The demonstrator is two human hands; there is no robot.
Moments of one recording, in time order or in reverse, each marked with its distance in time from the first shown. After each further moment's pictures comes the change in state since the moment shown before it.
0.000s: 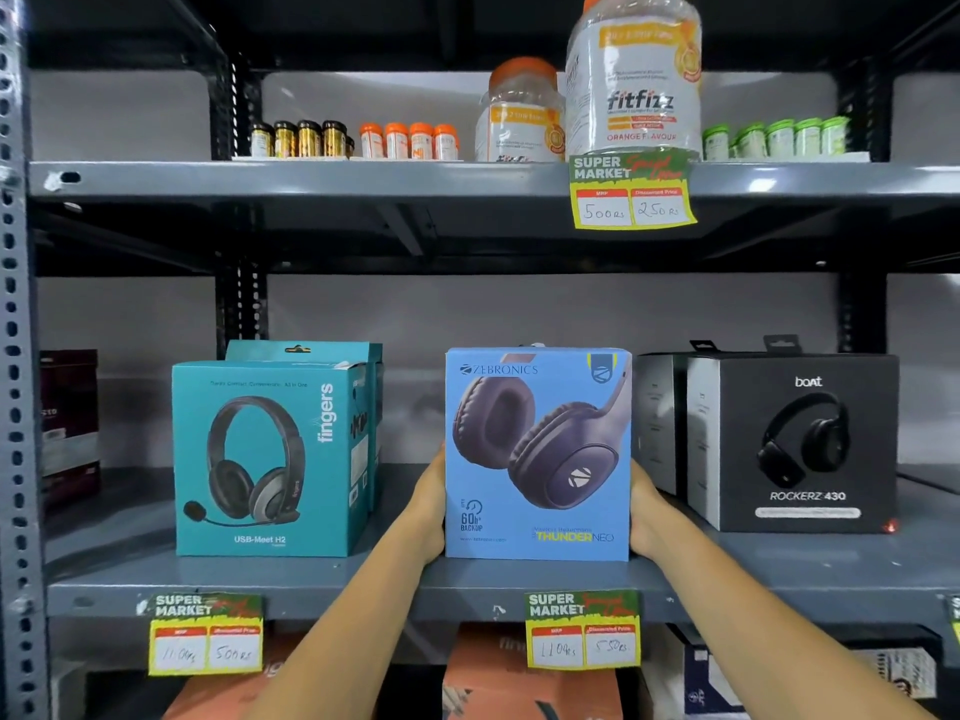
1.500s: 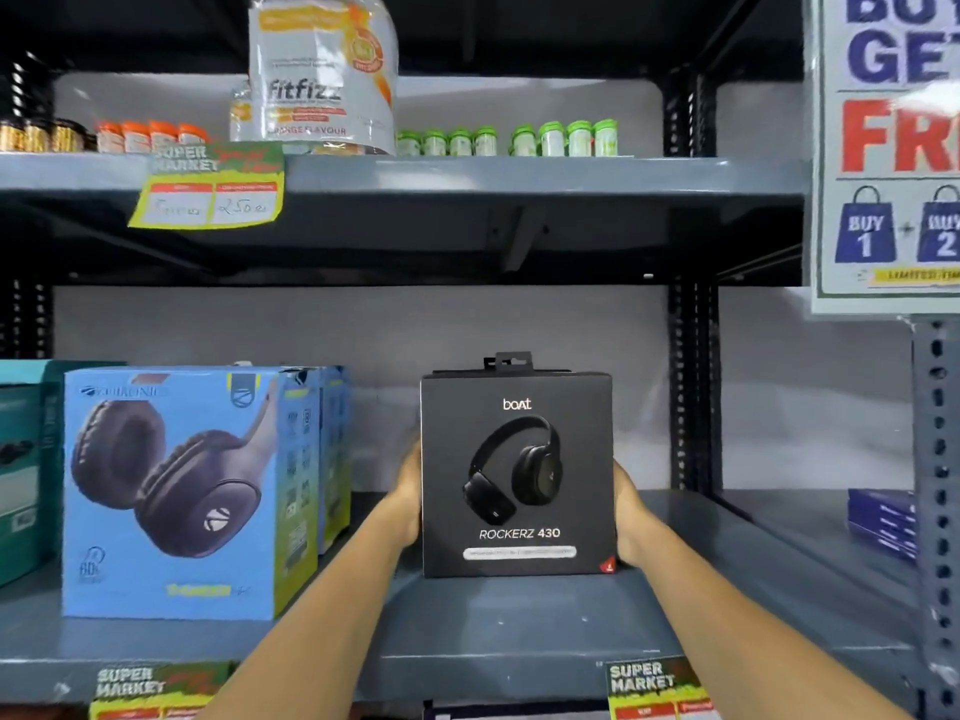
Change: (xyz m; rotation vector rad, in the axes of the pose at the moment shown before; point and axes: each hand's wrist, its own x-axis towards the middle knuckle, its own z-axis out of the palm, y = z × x) left_hand 0.097 -0.065 0.298 0.001 0.090 0.016; right_hand 0.072 -0.073 -0.307 -0.034 0.104 -0.003
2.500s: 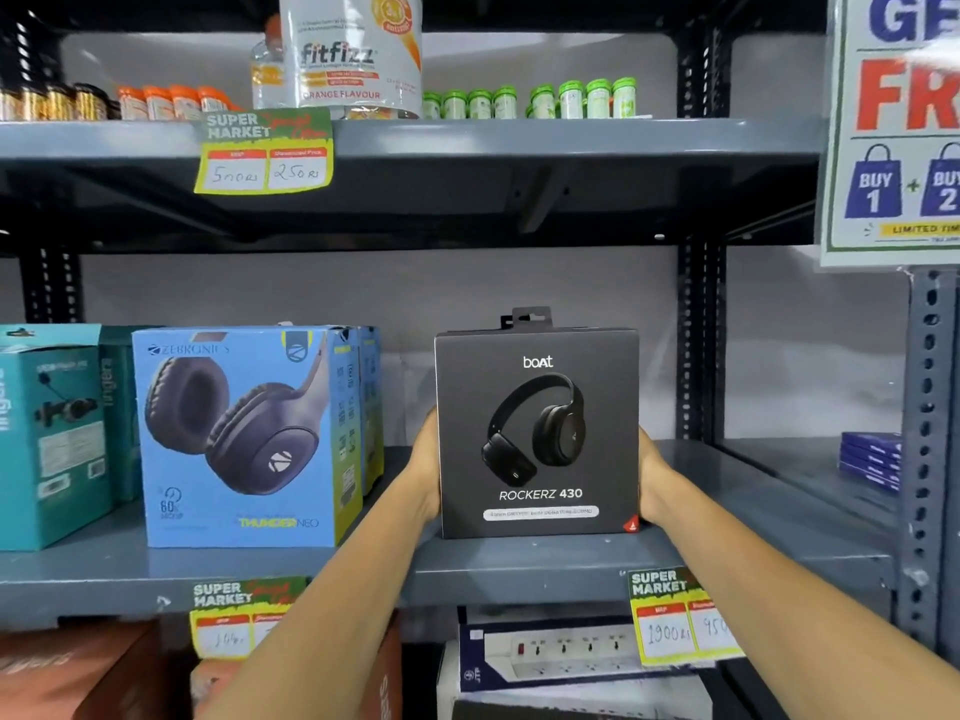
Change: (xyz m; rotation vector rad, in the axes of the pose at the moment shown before) left_hand -0.038 -0.008 -0.018 -0.078 -0.060 -0.019; right_hand -0.048 0.001 0.012 0.003 0.019 0.002
